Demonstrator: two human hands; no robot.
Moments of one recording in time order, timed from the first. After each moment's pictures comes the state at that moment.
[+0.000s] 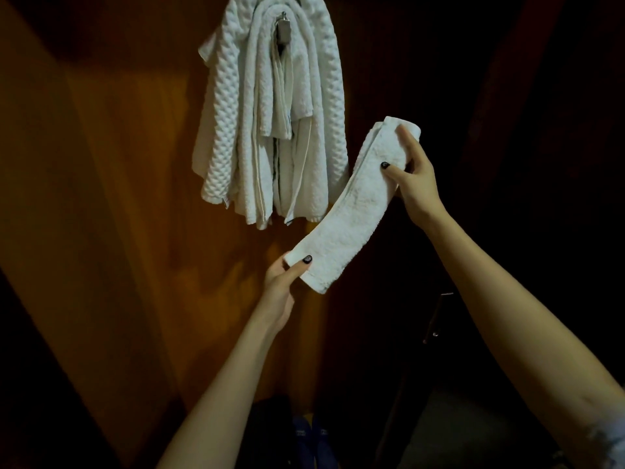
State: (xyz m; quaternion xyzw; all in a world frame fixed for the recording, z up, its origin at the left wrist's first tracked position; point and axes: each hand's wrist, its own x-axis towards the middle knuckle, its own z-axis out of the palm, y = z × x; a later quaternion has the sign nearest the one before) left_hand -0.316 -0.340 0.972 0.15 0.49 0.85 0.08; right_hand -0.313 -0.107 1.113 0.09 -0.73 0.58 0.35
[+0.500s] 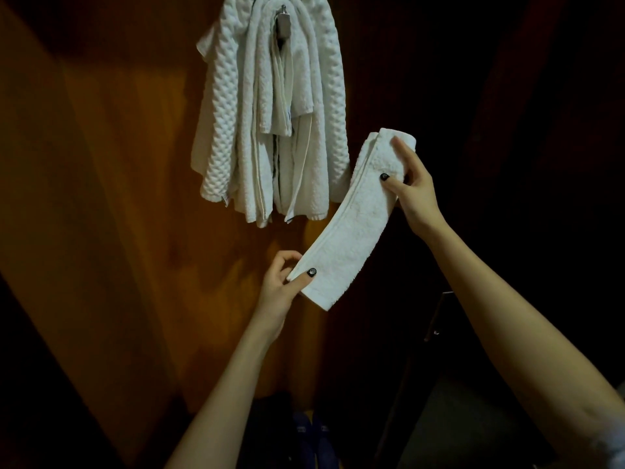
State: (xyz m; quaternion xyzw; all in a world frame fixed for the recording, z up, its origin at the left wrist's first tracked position) left_hand -0.306 -0.354 0.967 0.24 0.59 0.77 0.05; right_hand -0.311 -0.106 1.095 0.10 -0.74 0.56 0.35
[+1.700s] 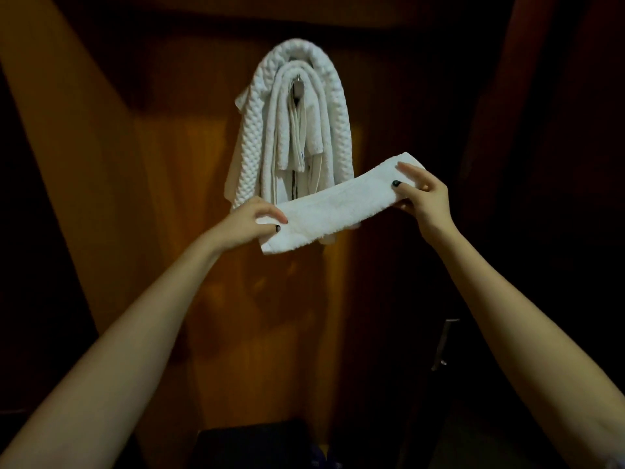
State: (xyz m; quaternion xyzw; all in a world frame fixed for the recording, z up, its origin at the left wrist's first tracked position) left_hand -0.342 -0.425 1.117 0.33 0.87 0.34 -0.09; right_hand -0.291 -0.102 1.135 0.08 -0.68 0.64 0.34
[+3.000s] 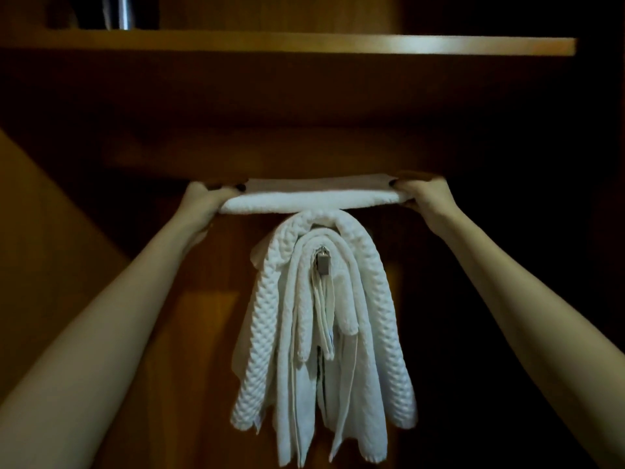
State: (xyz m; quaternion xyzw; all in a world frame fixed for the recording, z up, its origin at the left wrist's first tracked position) left_hand -0.515 -0.464 1.377 0.25 0.64 0.66 -0.30; right_hand -0.481 -0.110 1.388 0.15 -0.66 0.63 0.38
